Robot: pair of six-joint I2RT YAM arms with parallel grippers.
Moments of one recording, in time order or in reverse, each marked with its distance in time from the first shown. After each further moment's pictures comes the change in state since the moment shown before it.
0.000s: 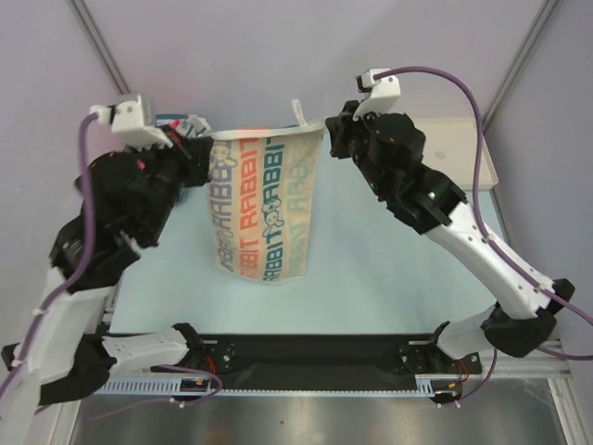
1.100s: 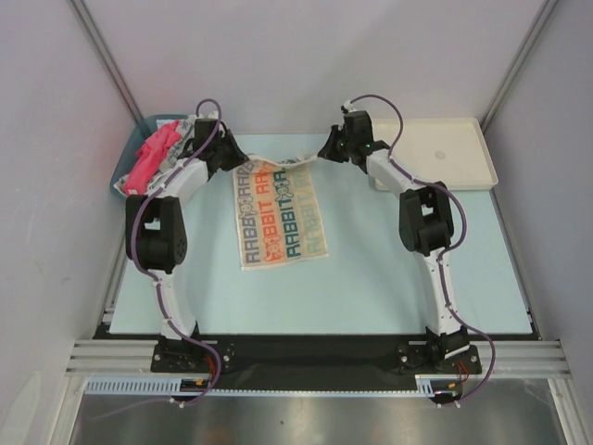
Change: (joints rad) left arm 0.809 0.957 -0.185 0.550 0.887 -0.180; right arm -0.521 1.019 0.331 0.120 -0.732 0.318
